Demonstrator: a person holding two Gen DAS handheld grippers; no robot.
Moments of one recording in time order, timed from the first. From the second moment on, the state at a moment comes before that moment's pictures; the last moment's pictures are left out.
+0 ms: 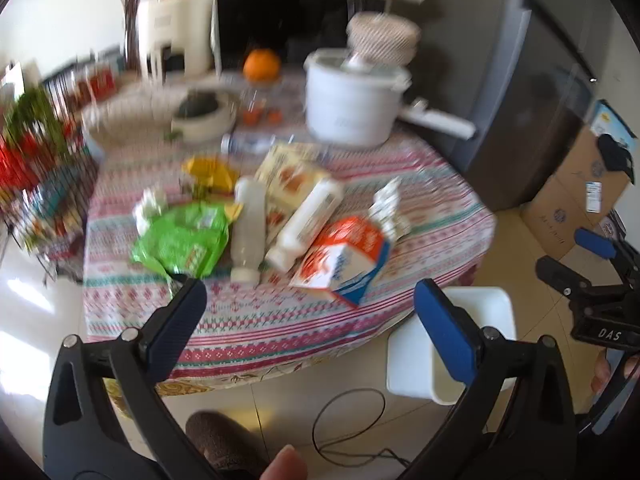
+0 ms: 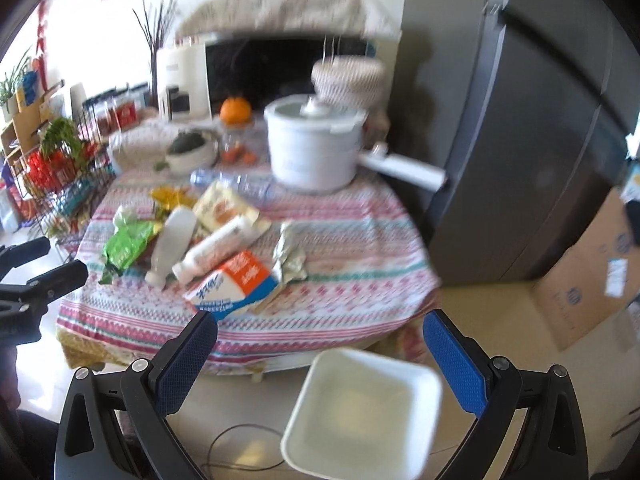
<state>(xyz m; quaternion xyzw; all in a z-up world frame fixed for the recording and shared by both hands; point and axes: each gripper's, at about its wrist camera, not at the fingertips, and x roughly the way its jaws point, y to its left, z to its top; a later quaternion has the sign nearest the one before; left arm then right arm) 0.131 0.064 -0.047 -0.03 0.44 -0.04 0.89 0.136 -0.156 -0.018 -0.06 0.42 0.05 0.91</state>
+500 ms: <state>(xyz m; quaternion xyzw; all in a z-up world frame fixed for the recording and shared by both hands) 0.212 0.060 -0.176 -0.14 0.63 -0.10 0.76 0.260 -0.183 -0.128 0.03 0.54 0.02 0.84</state>
